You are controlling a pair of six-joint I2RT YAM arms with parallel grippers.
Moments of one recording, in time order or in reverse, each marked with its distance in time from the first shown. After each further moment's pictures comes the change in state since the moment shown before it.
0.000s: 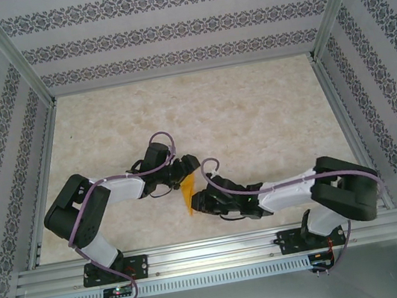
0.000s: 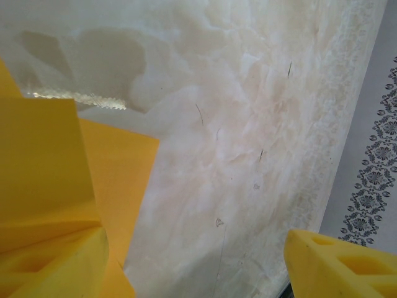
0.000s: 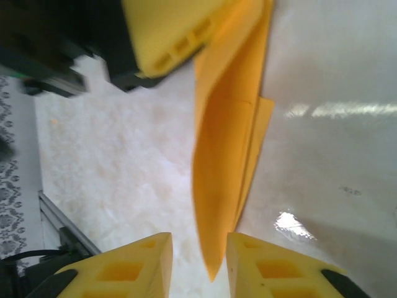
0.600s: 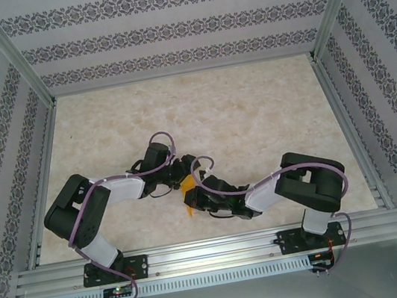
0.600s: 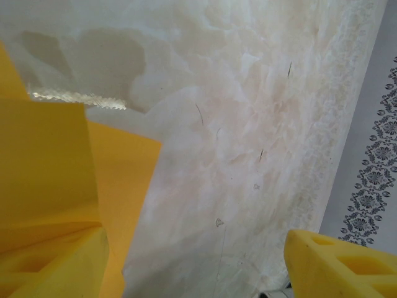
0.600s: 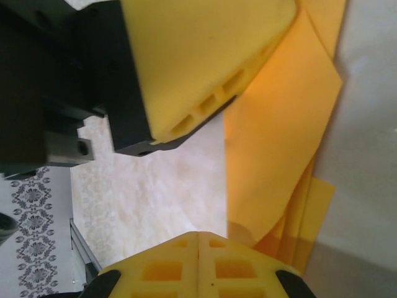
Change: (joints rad) left arm 0.000 0.000 0.000 0.000 0.000 0.000; right arm -0.022 0.282 0.035 0.349 0.004 0.067
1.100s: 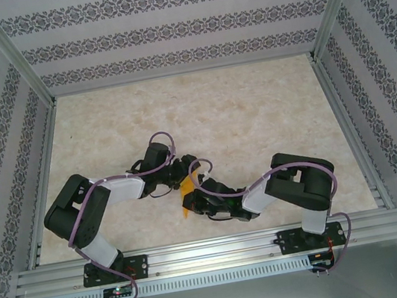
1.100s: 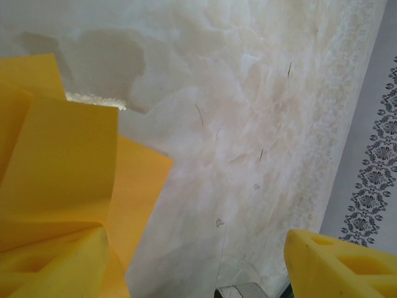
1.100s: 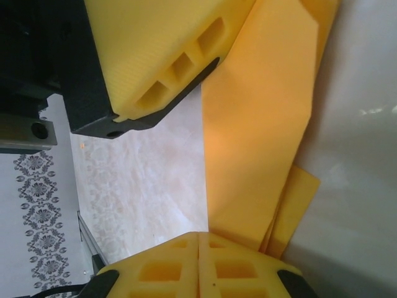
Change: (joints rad) left arm 0.000 0.000 0.000 0.000 0.000 0.003; right arm 0.015 0.054 -0.002 0.061 -0.034 0.055
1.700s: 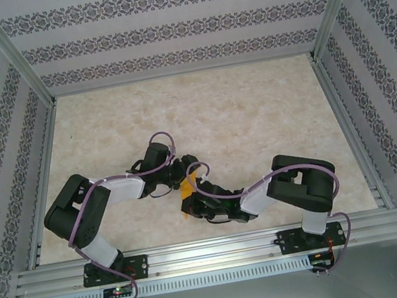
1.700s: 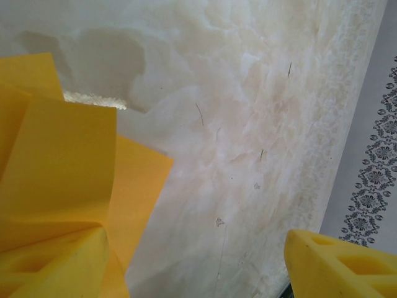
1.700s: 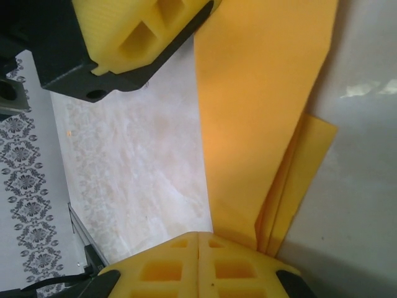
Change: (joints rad) left arm 0.000 0.000 0.000 -0.001 0.000 0.000; right arm 0.037 -0.003 0.031 -0.086 -0.003 0.031
